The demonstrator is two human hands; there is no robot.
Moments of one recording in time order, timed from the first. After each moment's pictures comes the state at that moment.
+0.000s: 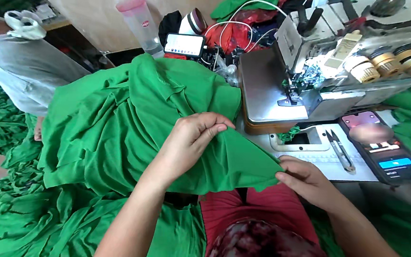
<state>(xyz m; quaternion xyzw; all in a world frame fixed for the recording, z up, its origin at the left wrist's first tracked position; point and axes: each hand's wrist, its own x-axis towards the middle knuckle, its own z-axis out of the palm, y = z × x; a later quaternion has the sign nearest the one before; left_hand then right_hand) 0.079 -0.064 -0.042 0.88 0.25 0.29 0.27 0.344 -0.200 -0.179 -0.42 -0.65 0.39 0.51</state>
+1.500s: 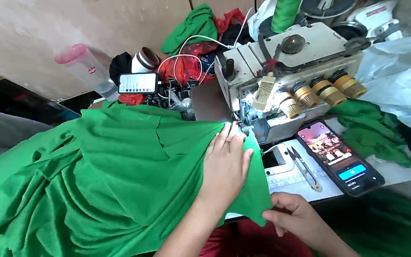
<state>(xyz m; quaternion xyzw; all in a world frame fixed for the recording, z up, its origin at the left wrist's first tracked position) 0.237 -0.066 -0.121 0.91 0.30 0.29 0.06 0.363 -0.230 -0.181 -0.47 -0.43 0.50 0.58</state>
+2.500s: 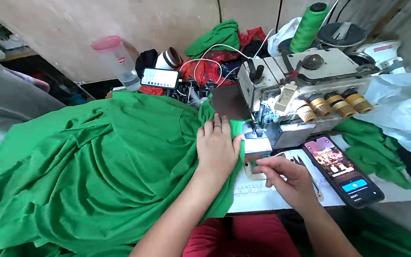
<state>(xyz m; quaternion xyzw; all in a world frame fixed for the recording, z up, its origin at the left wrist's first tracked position) 0.215 -0.040 -0.106 0.87 0.43 0.22 -0.04 0.370 -0.161 -0.159 -0.48 -0.62 0.20 0.59</state>
